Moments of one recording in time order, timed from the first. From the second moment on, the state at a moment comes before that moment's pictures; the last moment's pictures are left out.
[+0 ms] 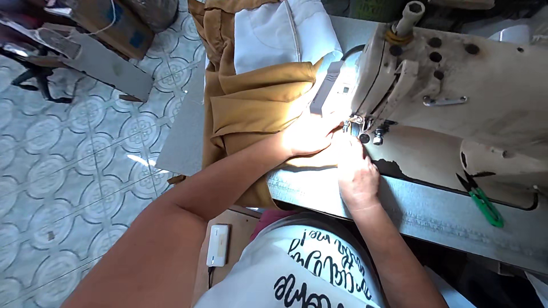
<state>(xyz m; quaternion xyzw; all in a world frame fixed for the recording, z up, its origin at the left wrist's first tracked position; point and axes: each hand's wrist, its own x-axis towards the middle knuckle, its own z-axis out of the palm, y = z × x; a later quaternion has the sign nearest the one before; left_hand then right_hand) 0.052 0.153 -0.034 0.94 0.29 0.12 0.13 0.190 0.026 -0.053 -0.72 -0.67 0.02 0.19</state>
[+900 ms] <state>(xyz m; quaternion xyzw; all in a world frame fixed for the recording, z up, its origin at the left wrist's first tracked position) 0.049 0.176 -0.024 0.94 0.28 -0.01 0.18 0.173 0.031 -0.044 -0.76 -0.63 0.05 0.15</state>
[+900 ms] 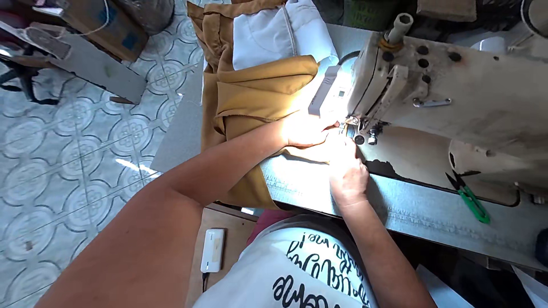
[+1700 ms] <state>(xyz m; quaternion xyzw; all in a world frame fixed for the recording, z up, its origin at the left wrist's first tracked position) 0.032 0.101 -0.026 0.84 0.35 0.28 0.31 0.206 0.025 -0.059 -0.70 -0.60 0.12 0.36</state>
